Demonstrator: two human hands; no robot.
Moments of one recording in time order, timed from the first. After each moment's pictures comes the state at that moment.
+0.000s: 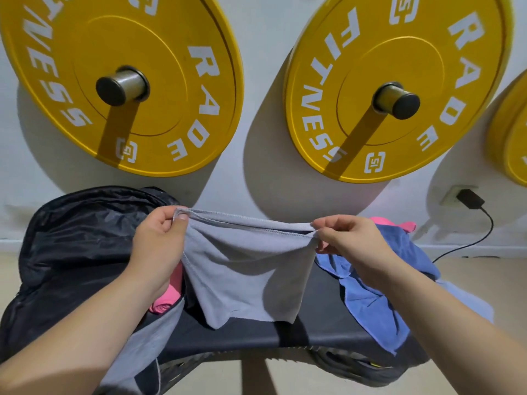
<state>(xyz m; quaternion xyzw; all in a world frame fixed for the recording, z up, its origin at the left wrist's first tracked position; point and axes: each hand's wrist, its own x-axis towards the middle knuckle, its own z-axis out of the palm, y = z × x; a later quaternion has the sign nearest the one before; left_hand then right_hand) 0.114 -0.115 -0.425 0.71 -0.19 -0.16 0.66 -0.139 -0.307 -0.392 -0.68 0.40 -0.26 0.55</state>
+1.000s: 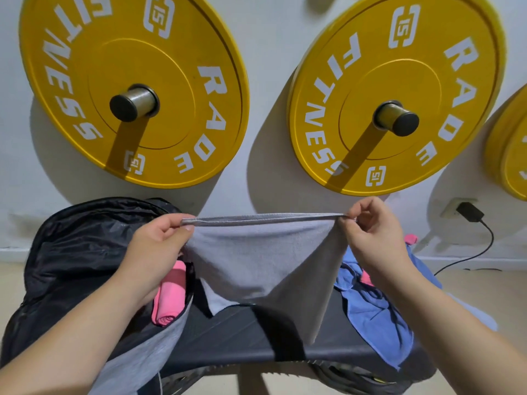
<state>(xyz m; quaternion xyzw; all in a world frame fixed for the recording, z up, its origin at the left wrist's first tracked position) 0.126 -0.100 -0.403 0.68 -0.24 -0.22 0.65 -0.139 -0.309 -0.371 -0.71 0.36 -0.44 0.43</state>
